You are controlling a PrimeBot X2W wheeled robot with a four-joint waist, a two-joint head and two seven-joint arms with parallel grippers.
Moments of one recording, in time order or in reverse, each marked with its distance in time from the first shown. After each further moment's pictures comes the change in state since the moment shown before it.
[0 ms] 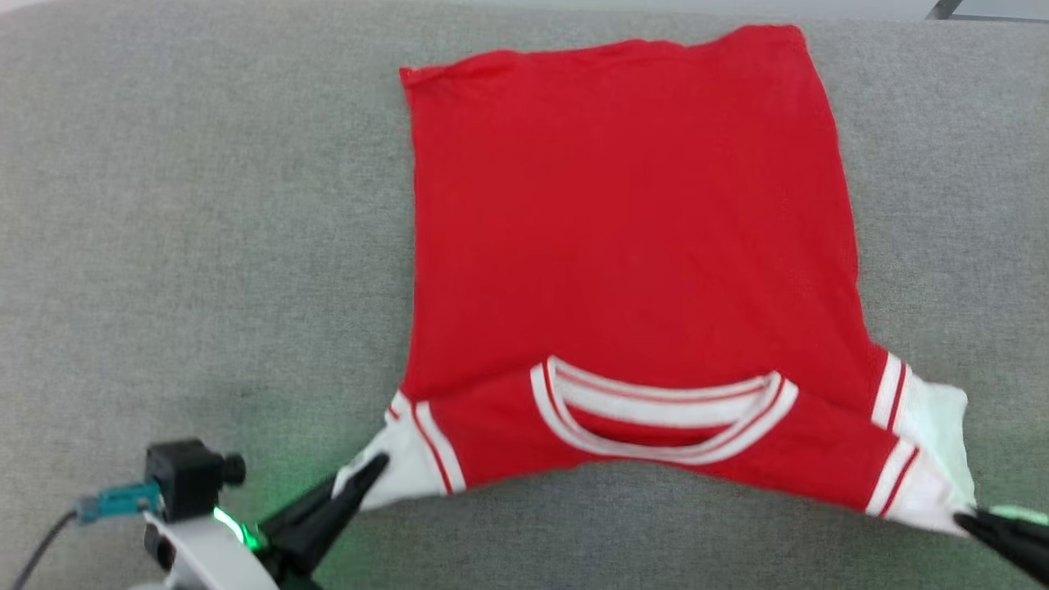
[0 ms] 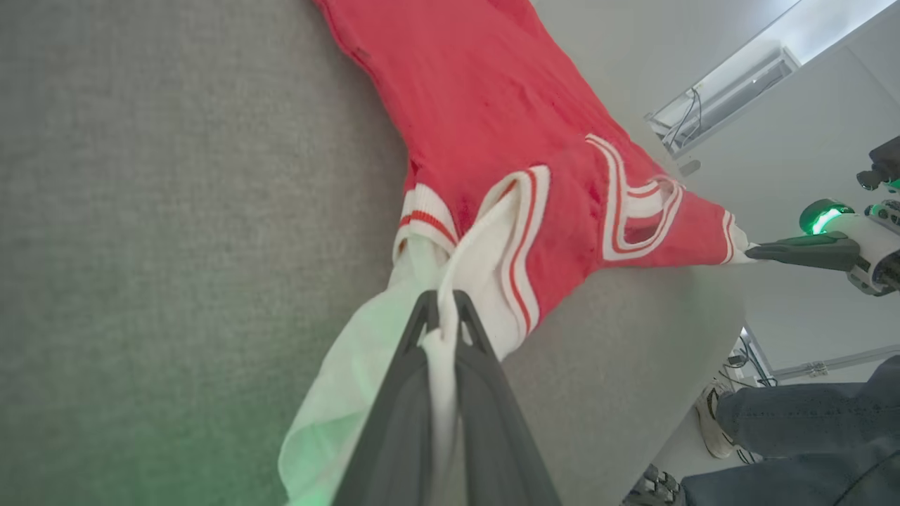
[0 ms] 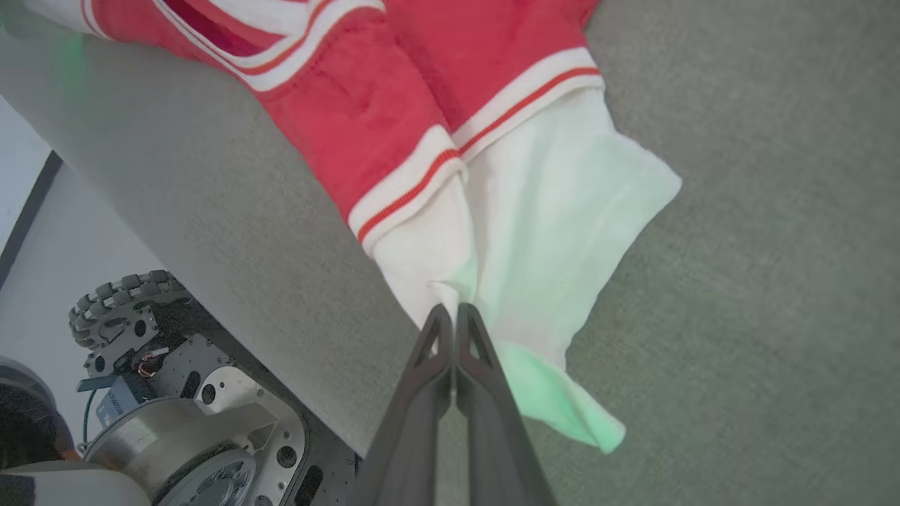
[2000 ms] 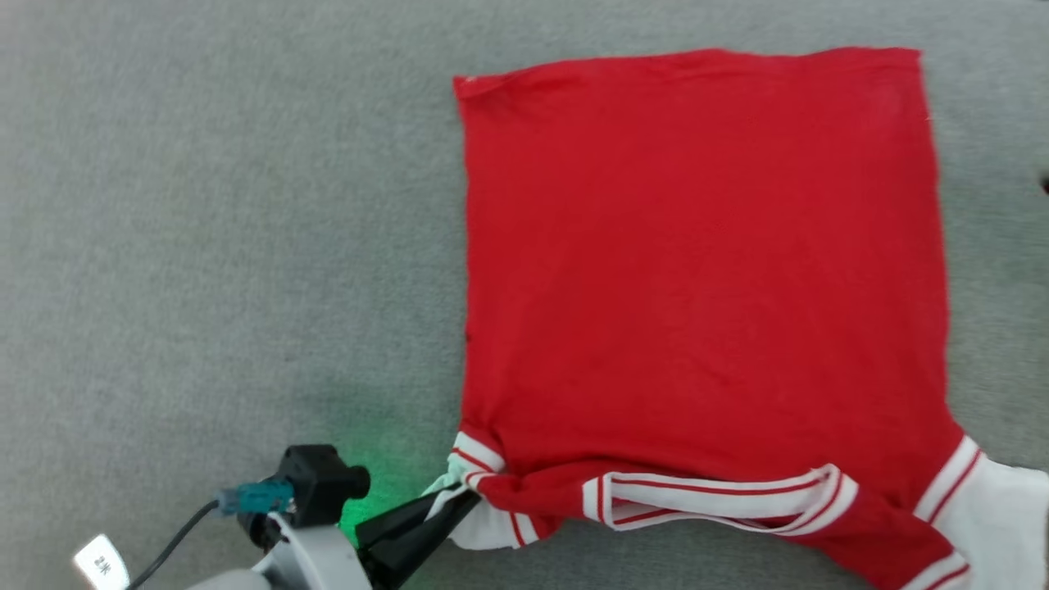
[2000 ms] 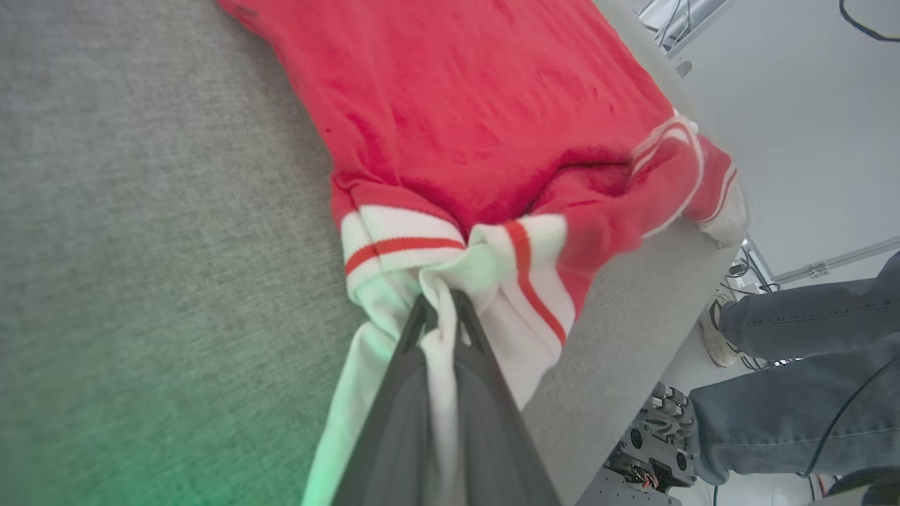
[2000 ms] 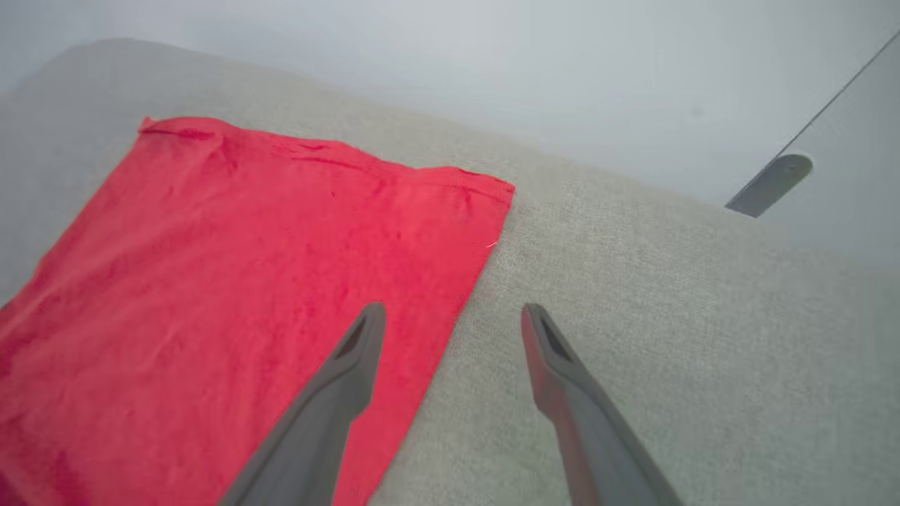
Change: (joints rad) left arm -0.126 -0.103 -0.185 0.025 0.177 0.011 0.077; right arm -0.248 0.416 -0.621 0.212 -0.194 -0.001 0.421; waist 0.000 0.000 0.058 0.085
